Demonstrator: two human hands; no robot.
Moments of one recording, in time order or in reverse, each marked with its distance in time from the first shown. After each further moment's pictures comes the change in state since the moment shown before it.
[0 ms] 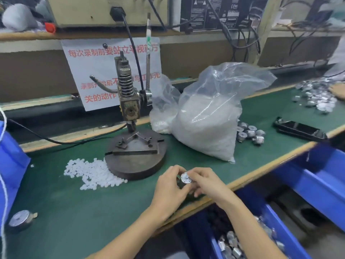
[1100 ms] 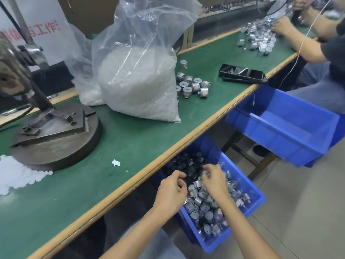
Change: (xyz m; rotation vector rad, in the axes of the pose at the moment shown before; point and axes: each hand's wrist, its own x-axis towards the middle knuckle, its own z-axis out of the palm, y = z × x) left_hand -0.057 0.032 0.133 -0.044 -0.513 -0.212; right_hand -0.044 0.210 -0.108 -0.605 0.713 0.202
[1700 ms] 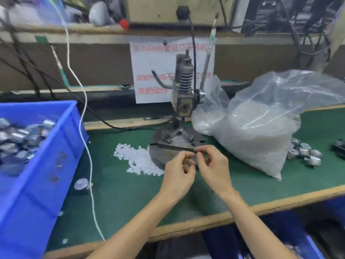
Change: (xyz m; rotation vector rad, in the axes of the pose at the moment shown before) left_hand -0.051 -0.028 -0.211 -0.228 0.696 0.062; right_hand -0.059 -0.311 0.016 0.506 -0.064 -0.897
